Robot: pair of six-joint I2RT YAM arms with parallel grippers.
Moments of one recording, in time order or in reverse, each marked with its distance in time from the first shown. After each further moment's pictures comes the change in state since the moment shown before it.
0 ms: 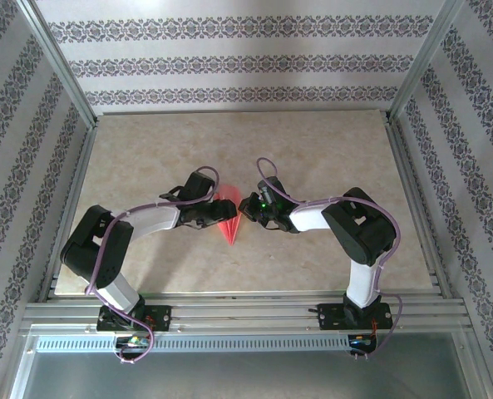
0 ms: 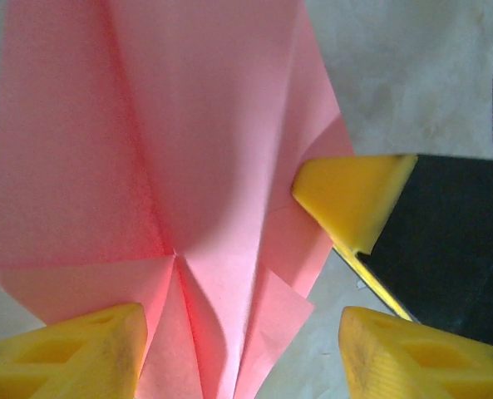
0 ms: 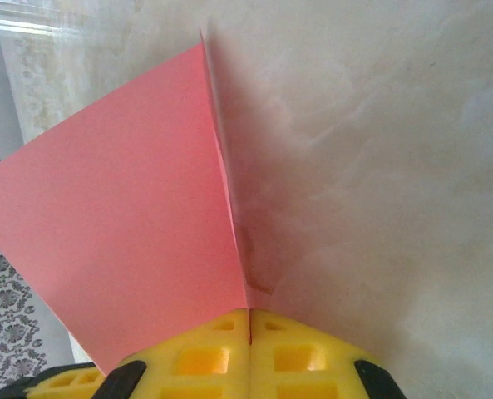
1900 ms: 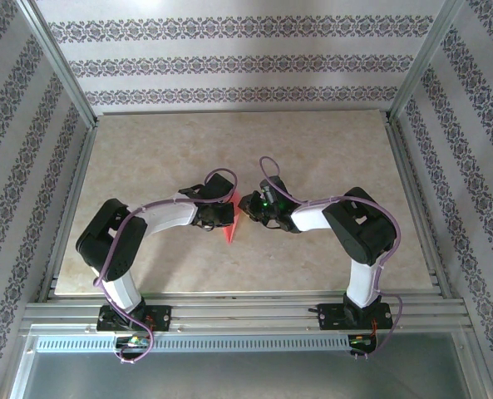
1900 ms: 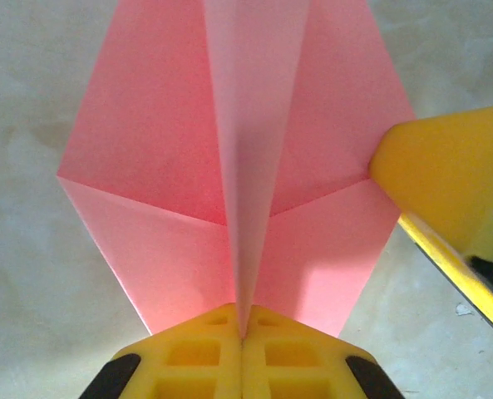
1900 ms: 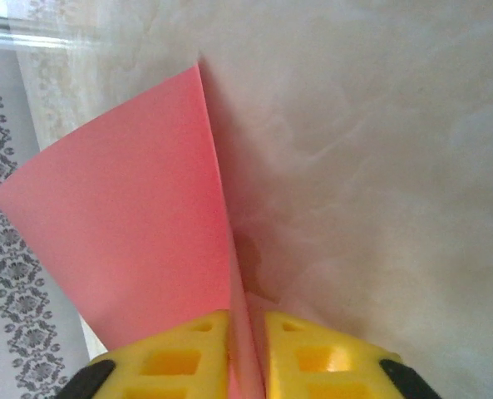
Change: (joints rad) left arm -0.113 0.101 0.164 -0.235 -0.263 0.053; right arm -0.020 -0.006 -0.019 0.037 -0.014 0.026
